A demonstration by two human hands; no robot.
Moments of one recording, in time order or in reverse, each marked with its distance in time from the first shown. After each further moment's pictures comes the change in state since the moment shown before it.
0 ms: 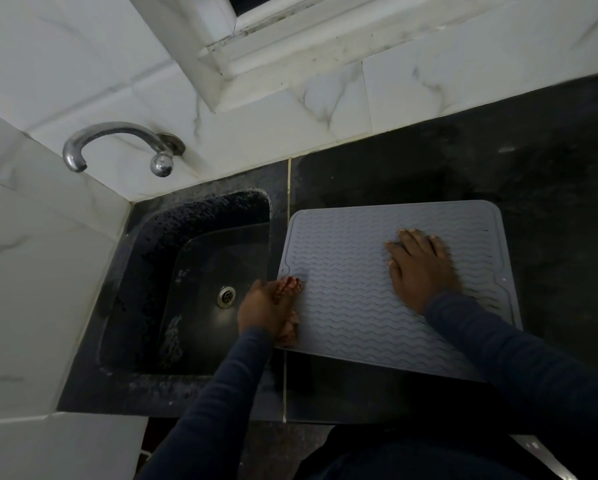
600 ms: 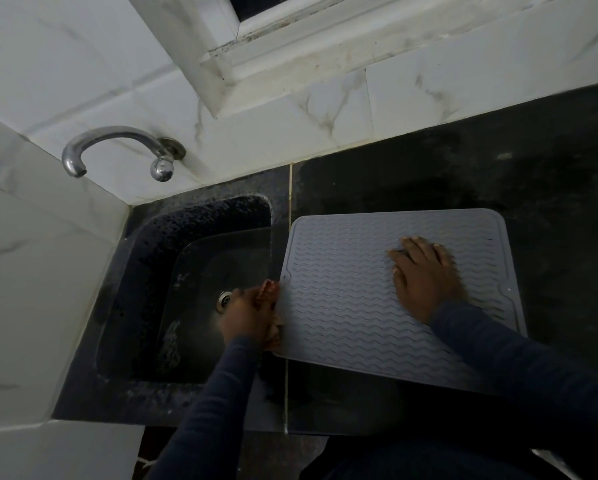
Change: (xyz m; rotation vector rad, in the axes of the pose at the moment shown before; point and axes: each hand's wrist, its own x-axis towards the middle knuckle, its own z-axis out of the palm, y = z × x) left_hand 0.005 -0.011 -0.015 -0.044 0.118 -0.111; right_hand 0.003 0.002 0.000 -0.009 -0.013 0.005
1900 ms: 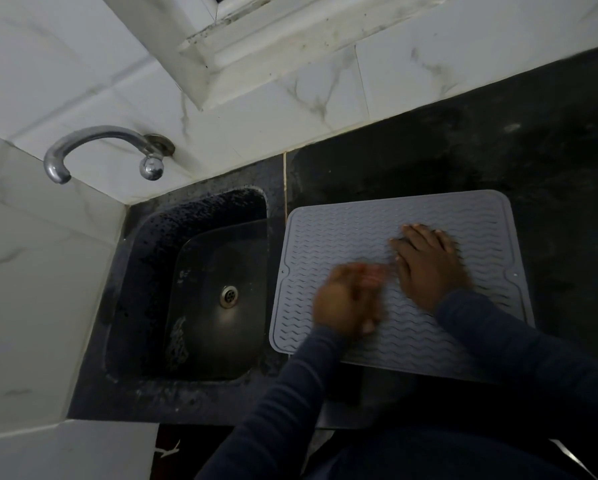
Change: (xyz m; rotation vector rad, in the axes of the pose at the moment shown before) left_hand -0.050 0.115 0.057 -0.049 -0.192 0.542; right_hand 0.001 0.005 -0.002 0.049 -0.009 -0.013
